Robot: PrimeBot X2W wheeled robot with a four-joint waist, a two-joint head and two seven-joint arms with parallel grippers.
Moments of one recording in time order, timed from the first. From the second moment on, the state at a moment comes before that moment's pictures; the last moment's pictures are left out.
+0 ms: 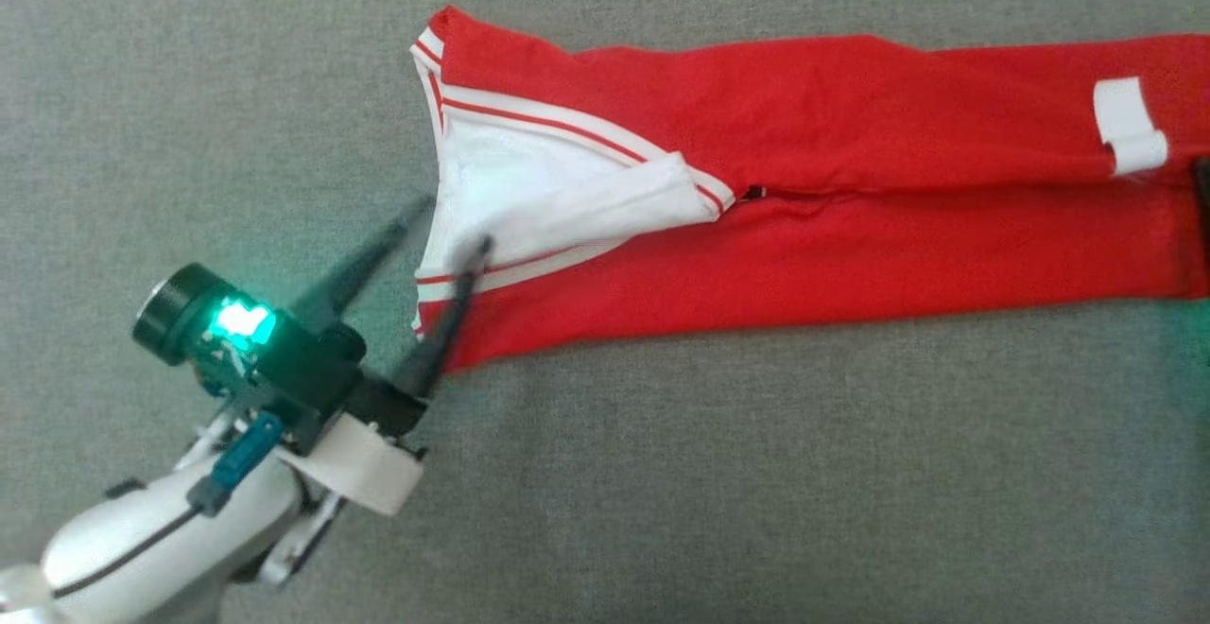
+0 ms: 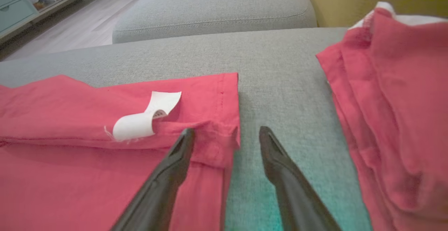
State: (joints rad) left arm -0.79 0.82 -1.30 -0.18 -0.70 0.40 -0.18; right arm -0.28 -0.77 0.32 0.31 0.83 0.13 -0.23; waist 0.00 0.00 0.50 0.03
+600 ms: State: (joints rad) left arm -0.33 0.41 -0.78 -0.11 -0.46 0.55 -0.25; right arm -0.13 -0.53 0.00 0.35 0.77 0.13 -0.23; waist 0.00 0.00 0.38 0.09
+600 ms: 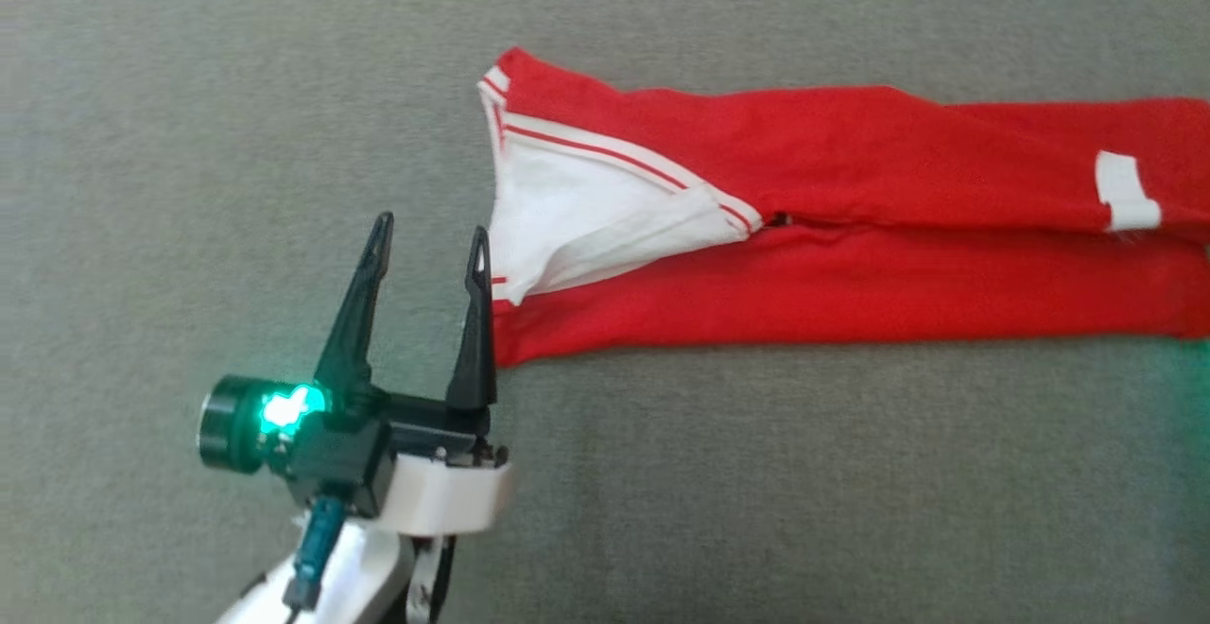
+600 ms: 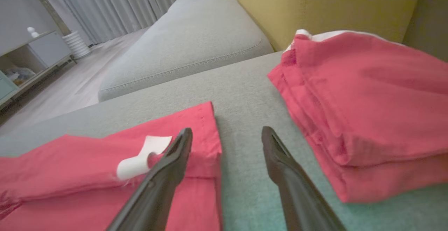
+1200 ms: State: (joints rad) left arm -0.19 0.24 -0.58 -0.06 -0.29 0.34 -0.25; right arm -0.13 -0.44 -0.09 0.45 0.70 0.13 -0.01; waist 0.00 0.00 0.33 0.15
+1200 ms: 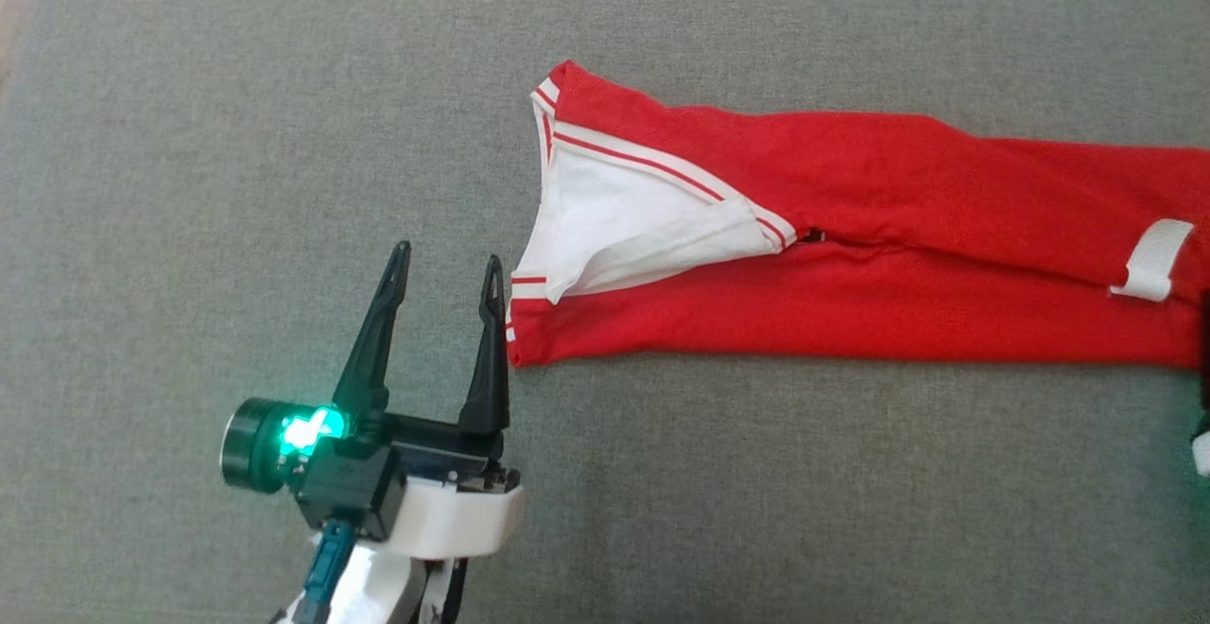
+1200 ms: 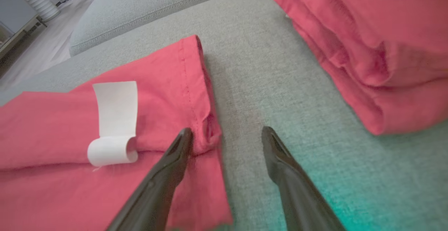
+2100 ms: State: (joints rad) left arm -0.13 0.16 -0.44 -0.03 -0.17 0.21 -0.25; right arm -0.17 -0.59 -0.14 0.38 0.64 0.13 0.08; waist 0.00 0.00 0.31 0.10
